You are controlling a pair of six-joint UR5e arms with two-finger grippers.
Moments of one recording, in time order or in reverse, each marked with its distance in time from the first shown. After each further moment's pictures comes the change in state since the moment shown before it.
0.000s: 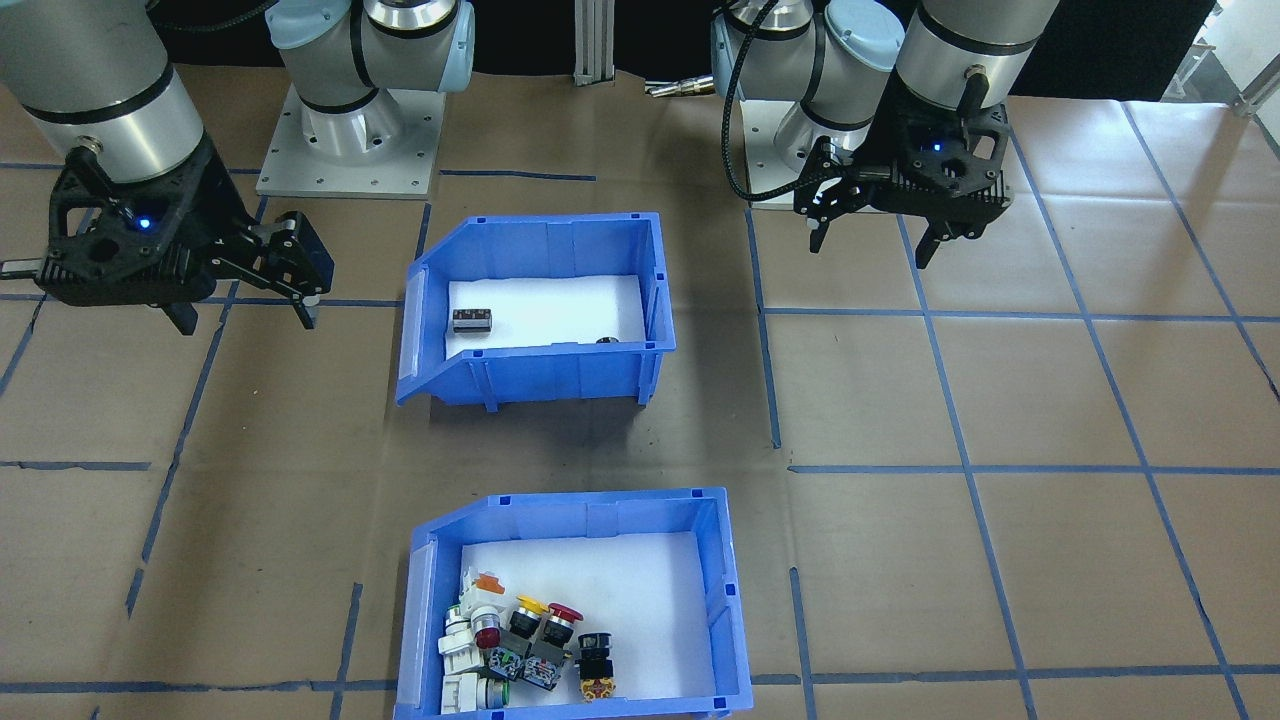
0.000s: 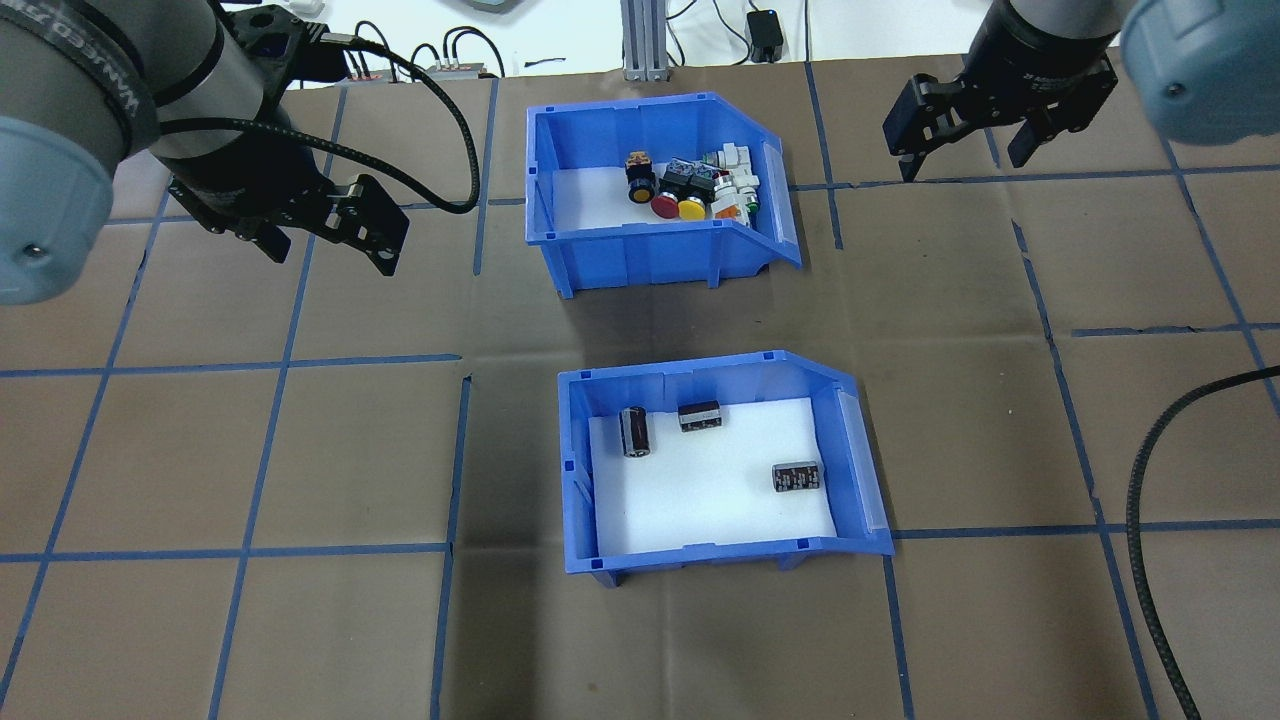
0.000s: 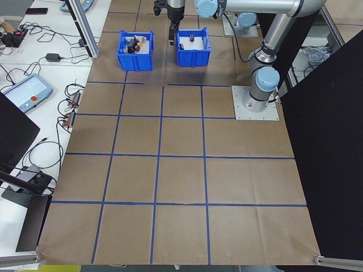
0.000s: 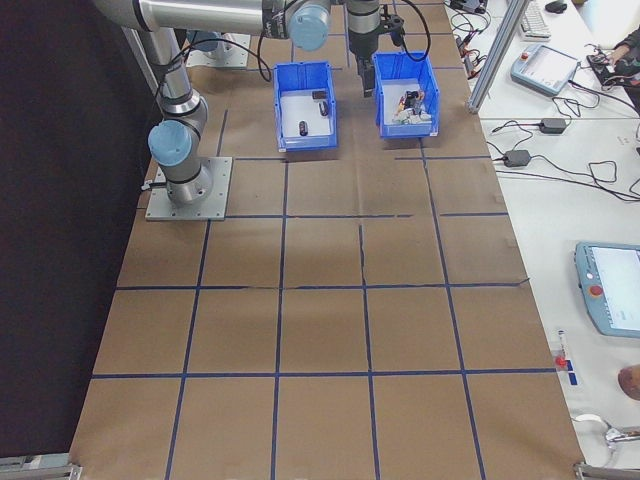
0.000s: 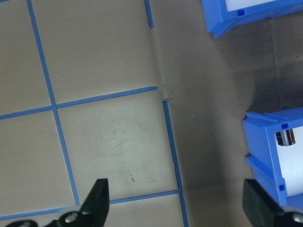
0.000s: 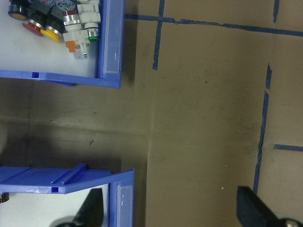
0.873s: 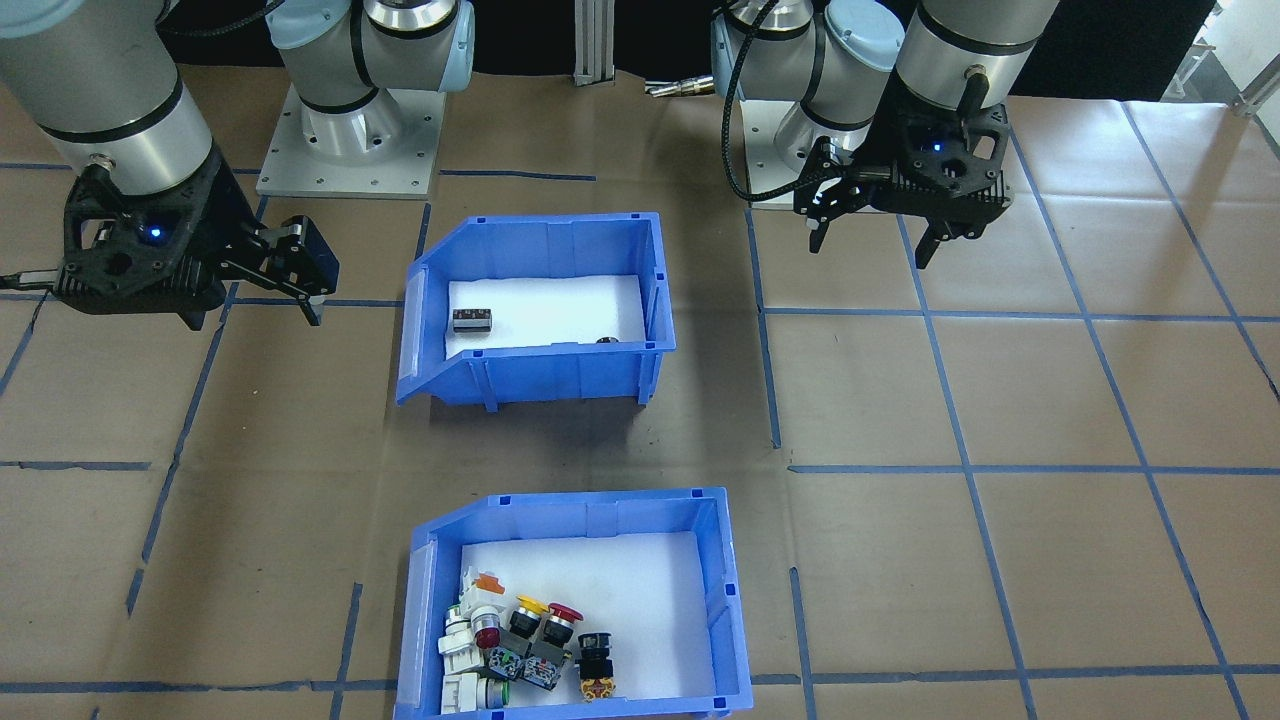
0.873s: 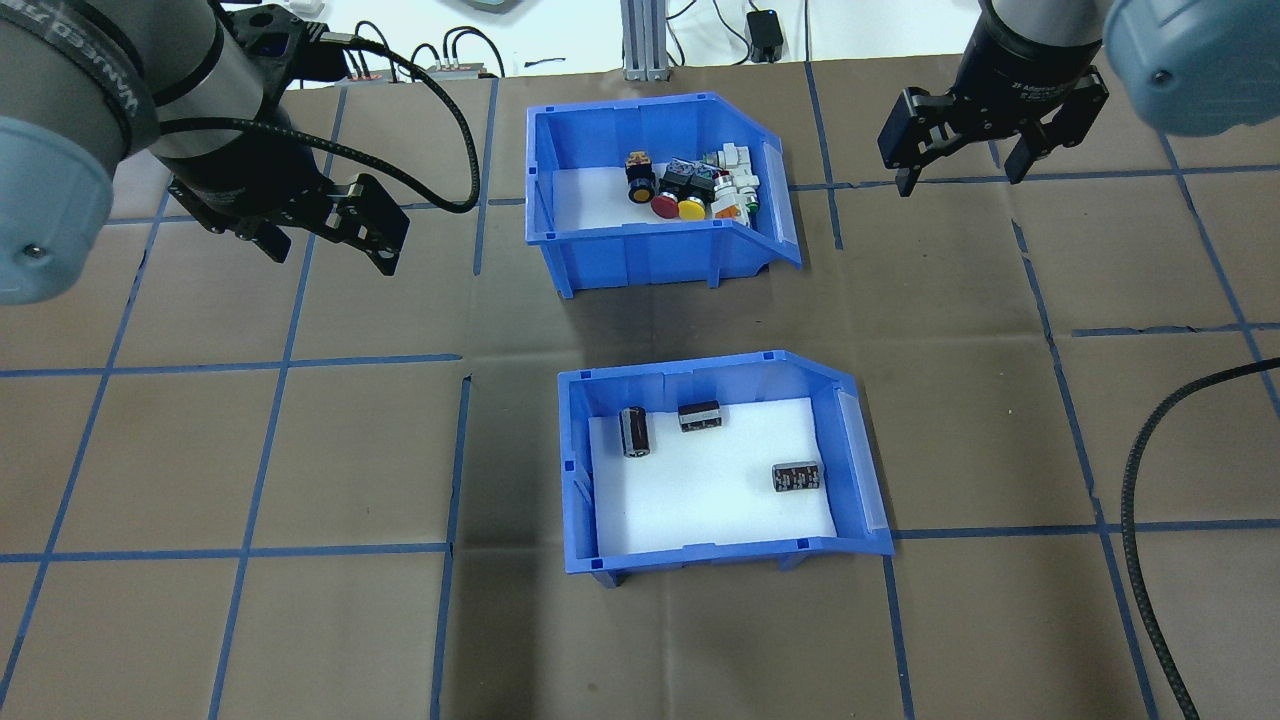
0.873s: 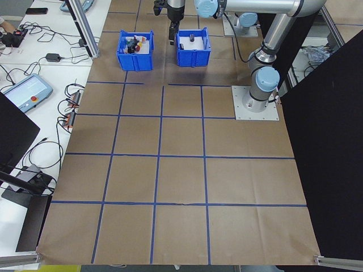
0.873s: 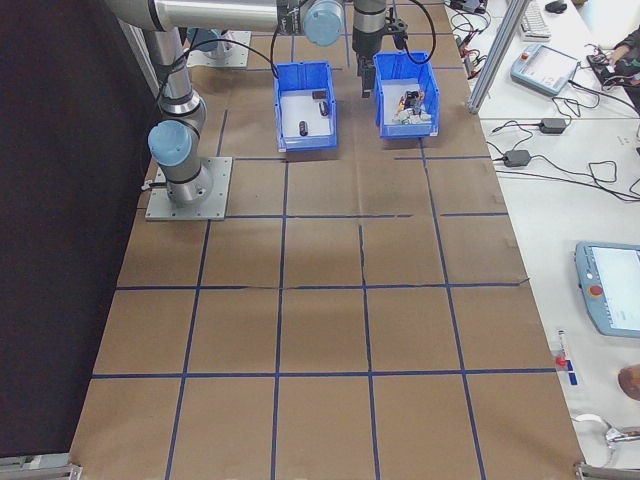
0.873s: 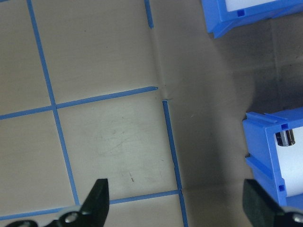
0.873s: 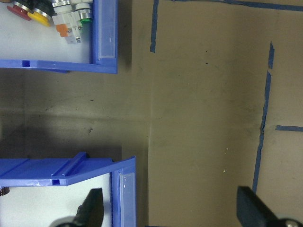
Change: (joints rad) left arm 0.000 0.000 0.000 0.001 -0.001 -0.002; right arm 0.000 0.000 0.005 0.033 -0.007 0.008
